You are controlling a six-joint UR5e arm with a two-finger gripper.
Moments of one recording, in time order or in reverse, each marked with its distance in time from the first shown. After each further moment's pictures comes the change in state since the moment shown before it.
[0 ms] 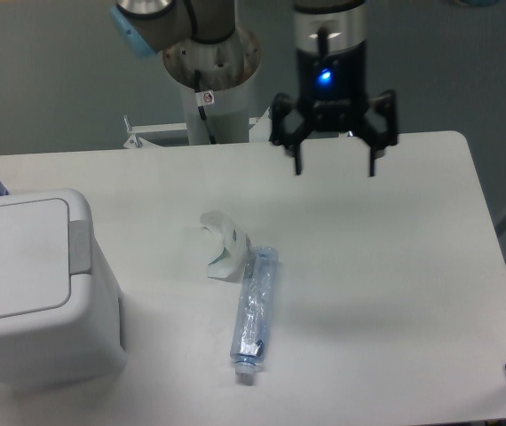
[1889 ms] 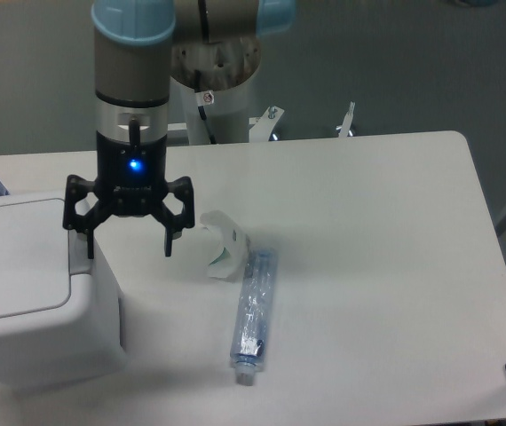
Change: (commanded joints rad) arm -0.304 -0.120 0.032 0.127 -0.098 -0.594
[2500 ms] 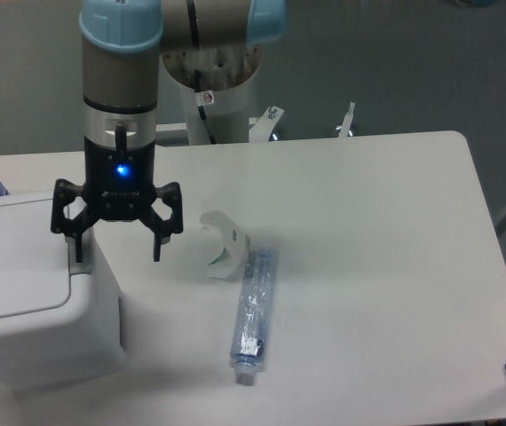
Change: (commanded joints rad) arm -0.012 -0.008 -0.009 0.009 0.002 0.000
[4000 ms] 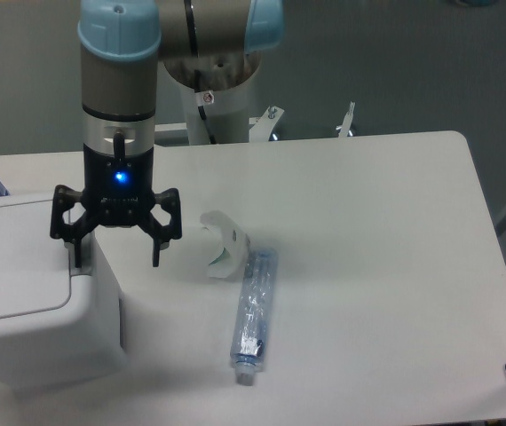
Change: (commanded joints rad) arm 0.002 -0.006 -0.002 0.015 0.003 0.006
